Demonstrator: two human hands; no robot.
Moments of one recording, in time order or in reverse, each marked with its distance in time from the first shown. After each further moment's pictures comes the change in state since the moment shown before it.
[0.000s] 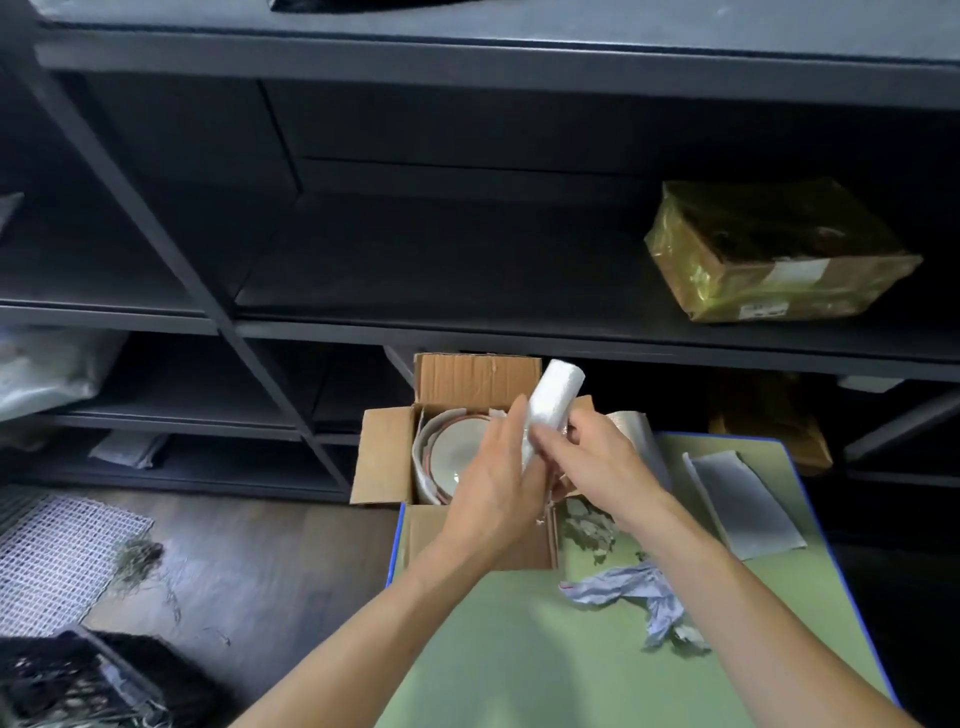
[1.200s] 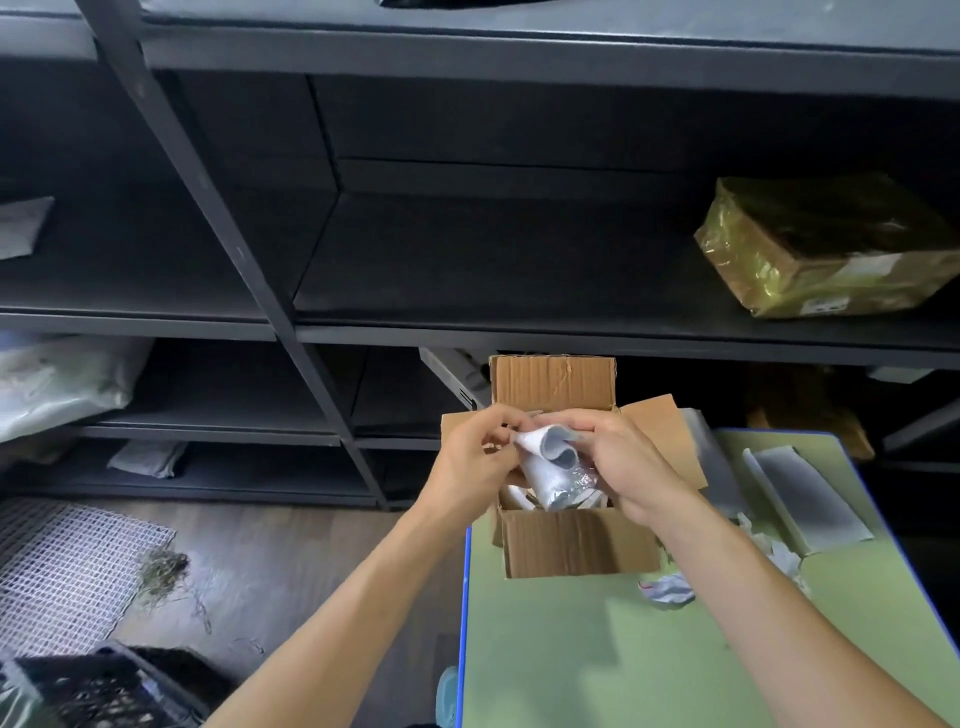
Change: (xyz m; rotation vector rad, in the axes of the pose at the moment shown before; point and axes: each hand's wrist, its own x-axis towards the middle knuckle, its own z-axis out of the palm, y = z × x) left_hand 0.003 -0.069 -0.113 -0.459 -0.068 -0.133; right_hand 0.021 -0.031 0.081 0.369 -0.092 0.060
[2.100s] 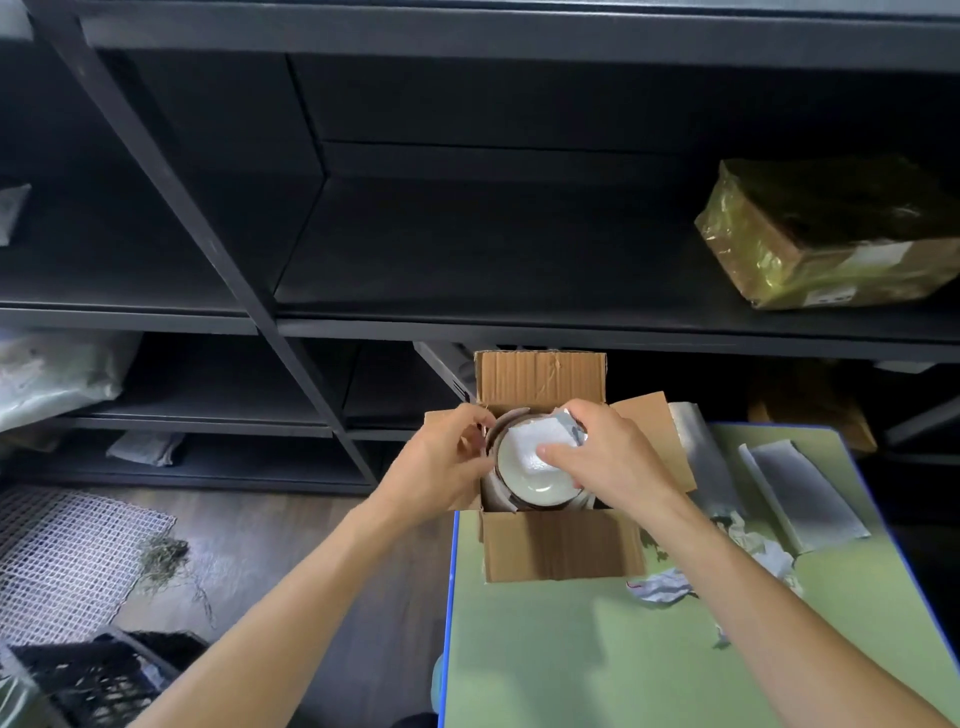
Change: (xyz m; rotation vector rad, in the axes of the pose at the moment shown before) left_hand 0.034 -0.036 -0.023 0.631 -0.082 0.125; right_hand 0.002 -0.004 -0.015 -0.743 0.161 -0.095
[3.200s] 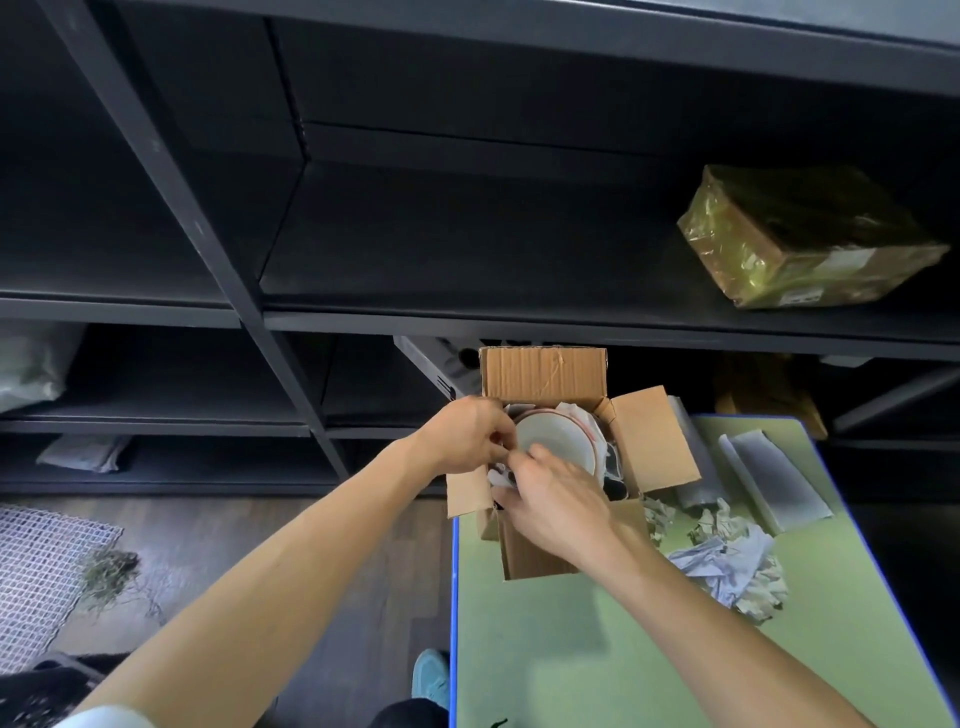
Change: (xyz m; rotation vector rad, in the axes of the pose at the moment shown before) left_hand 0.056 -0.008 -0.006 0.366 -0.324 0.267; right_hand -0.010 -0.021 0.083 -0.505 -0.018 -0.176
